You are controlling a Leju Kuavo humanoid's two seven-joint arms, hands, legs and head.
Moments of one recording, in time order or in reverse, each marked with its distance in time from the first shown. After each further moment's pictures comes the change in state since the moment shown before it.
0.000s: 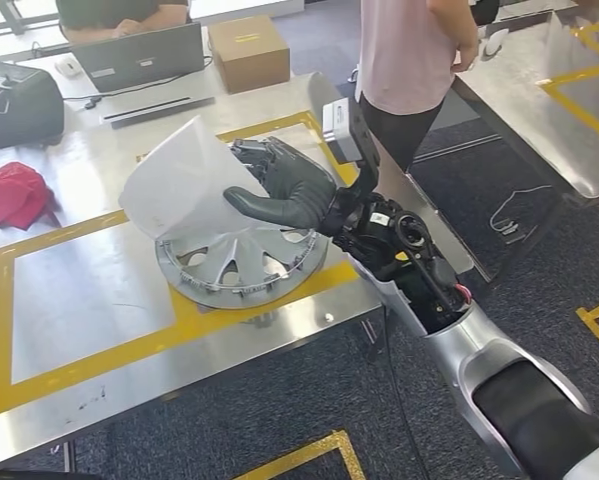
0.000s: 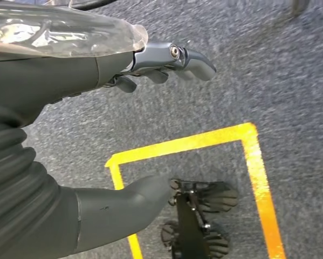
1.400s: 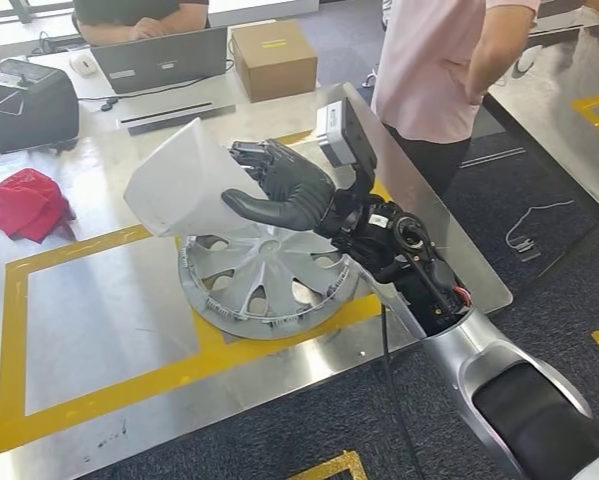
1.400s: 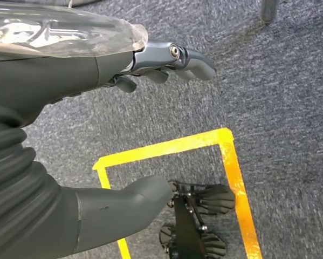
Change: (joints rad) left arm -0.003 -0.008 0.000 0.000 -0.012 0.012 -0.011; right arm -0.011 0.017 0.014 0.023 0.043 -0.021 -0.001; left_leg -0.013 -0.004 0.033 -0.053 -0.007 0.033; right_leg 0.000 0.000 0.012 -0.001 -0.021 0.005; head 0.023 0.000
